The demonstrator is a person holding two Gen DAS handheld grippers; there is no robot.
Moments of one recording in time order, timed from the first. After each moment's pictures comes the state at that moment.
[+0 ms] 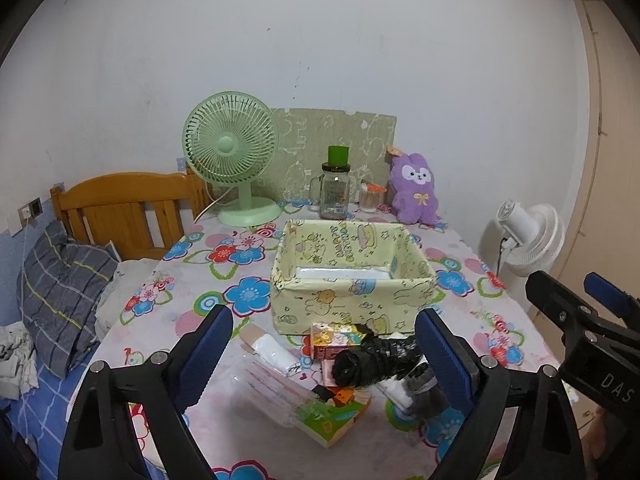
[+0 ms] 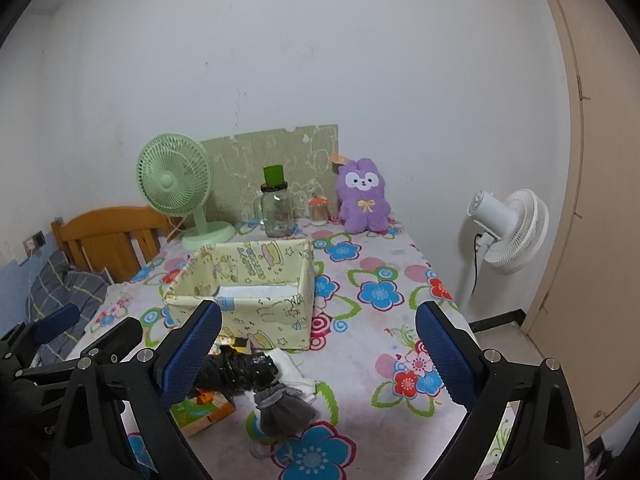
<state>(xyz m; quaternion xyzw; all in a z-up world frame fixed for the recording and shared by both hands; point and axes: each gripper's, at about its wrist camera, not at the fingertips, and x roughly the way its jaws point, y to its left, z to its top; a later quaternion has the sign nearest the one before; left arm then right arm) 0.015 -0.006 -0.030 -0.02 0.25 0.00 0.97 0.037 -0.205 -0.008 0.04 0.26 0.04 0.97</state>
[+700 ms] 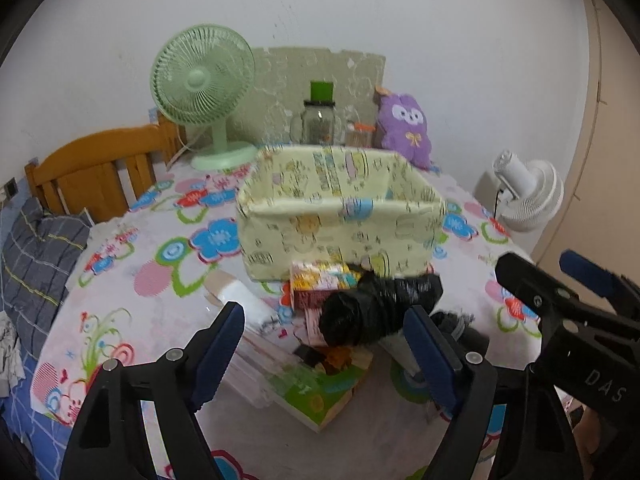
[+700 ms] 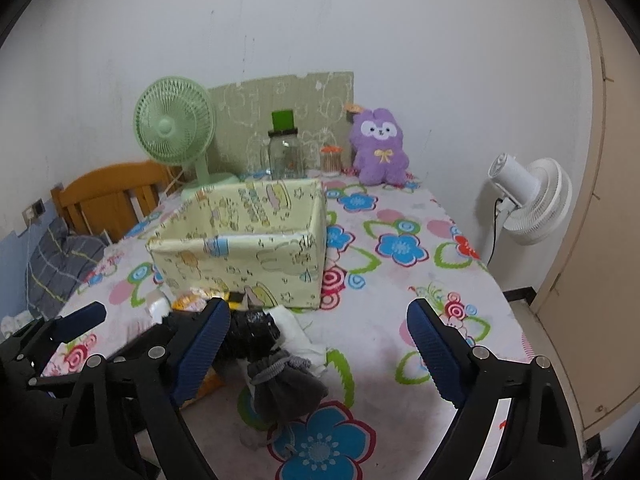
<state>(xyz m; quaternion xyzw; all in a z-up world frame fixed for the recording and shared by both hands) 0.046 -0.012 -0.097 -0.02 0.34 -0.04 0.94 0.065 -0.187 -0.070 0.02 0.32 0.06 0.95</state>
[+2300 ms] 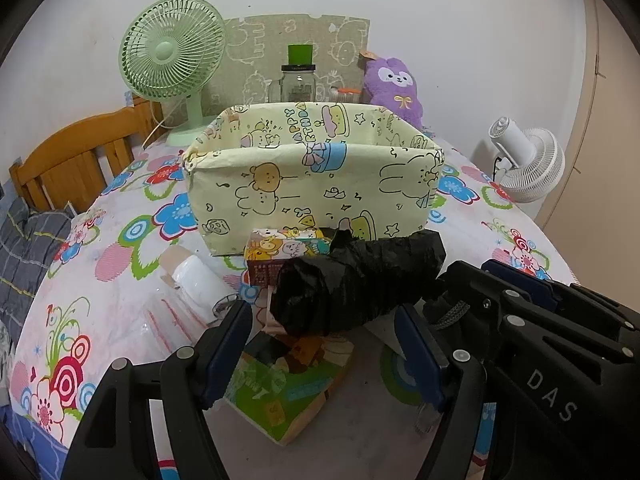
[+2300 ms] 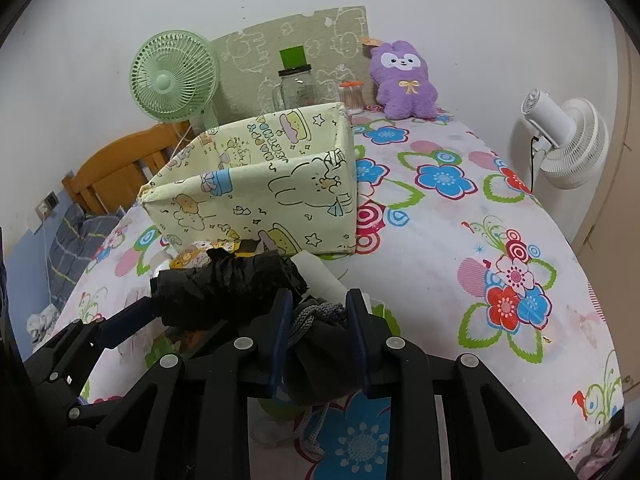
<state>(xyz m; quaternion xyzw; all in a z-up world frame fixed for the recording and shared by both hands) 0.071 -0.037 -0.130 0.00 0.37 -0.05 0.93 0.094 -0.175 -0.121 0.07 0.40 0.10 0.91</state>
